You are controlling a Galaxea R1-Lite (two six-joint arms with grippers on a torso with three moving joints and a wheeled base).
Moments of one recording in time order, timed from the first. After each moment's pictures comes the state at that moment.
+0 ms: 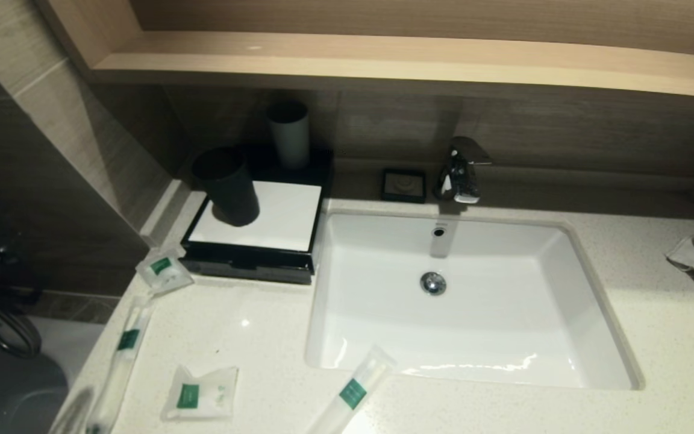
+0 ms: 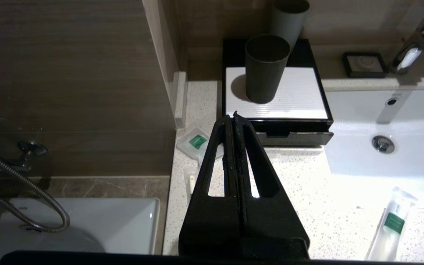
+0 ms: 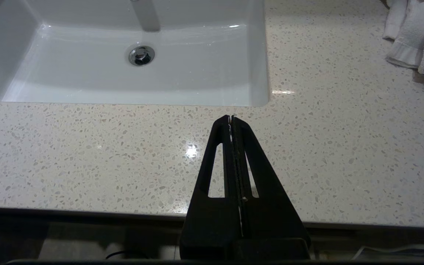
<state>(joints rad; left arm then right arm) 0.00 0.50 -0.76 0.14 -0.09 0.06 0.00 0.00 0.00 0.00 -0.01 0.04</state>
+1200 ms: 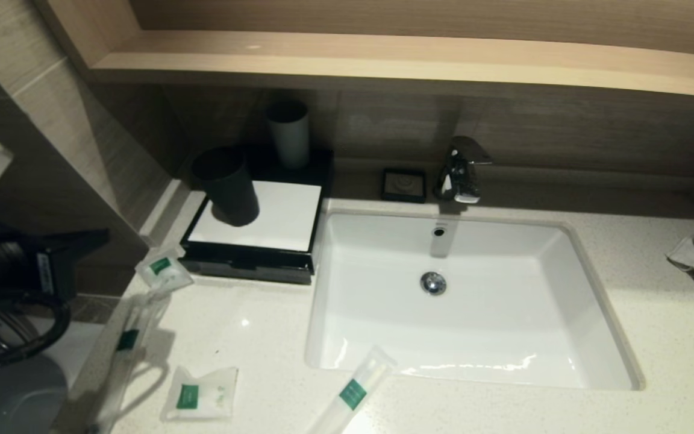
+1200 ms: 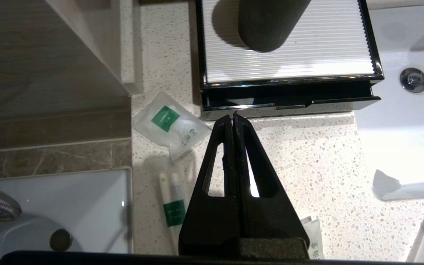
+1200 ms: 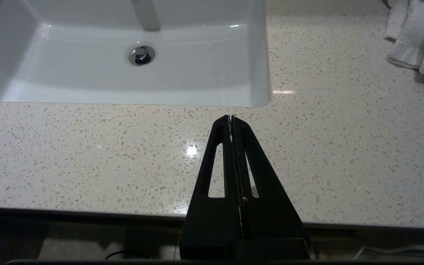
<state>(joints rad) -0.09 1.11 -0.74 -0.14 -0.09 0.10 0.00 0.00 0.00 0.00 -0.01 0.04</state>
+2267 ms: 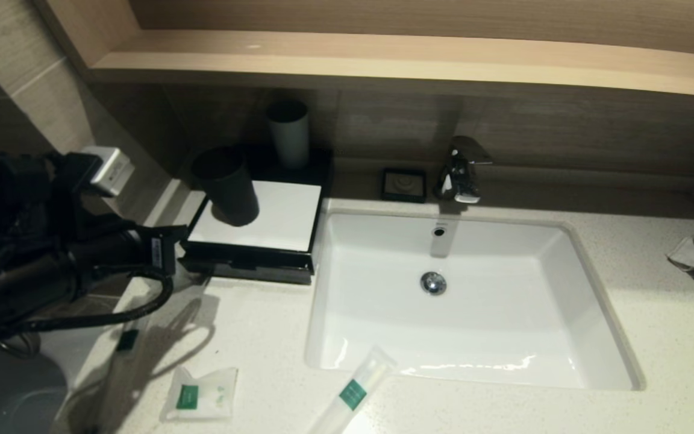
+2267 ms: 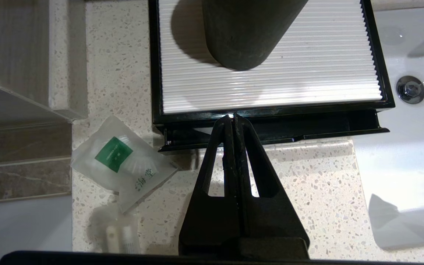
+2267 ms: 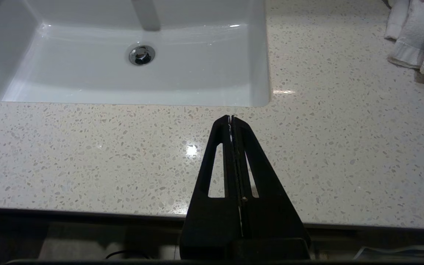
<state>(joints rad) -0.22 1.40 -0.74 -0.40 -0.02 0.03 0.00 0.00 0.00 0.00 -0.01 0.04</state>
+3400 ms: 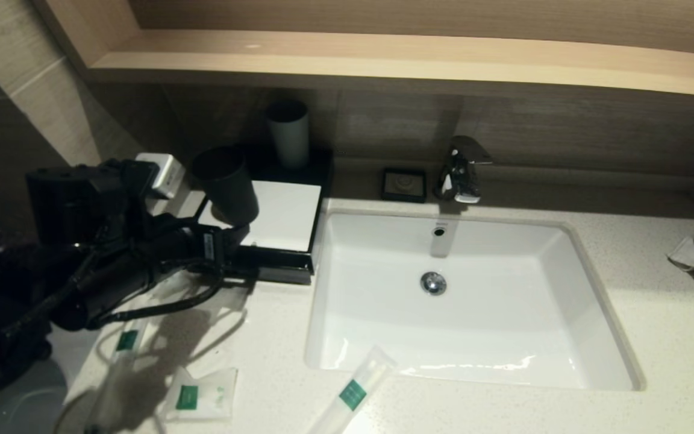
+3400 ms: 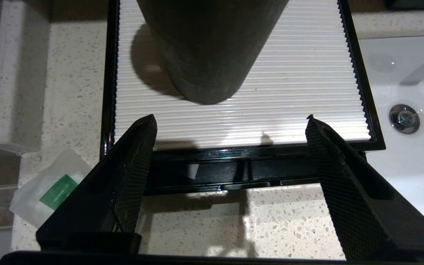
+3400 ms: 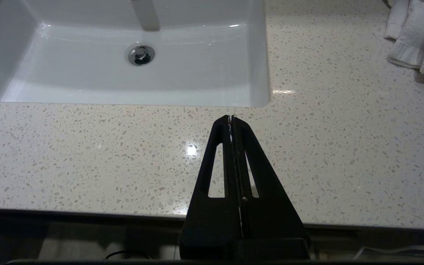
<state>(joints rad) -0.34 1.55 -0.72 -0.65 0.10 -0.01 0.00 0.00 0.00 0.00 -0.01 0.04</state>
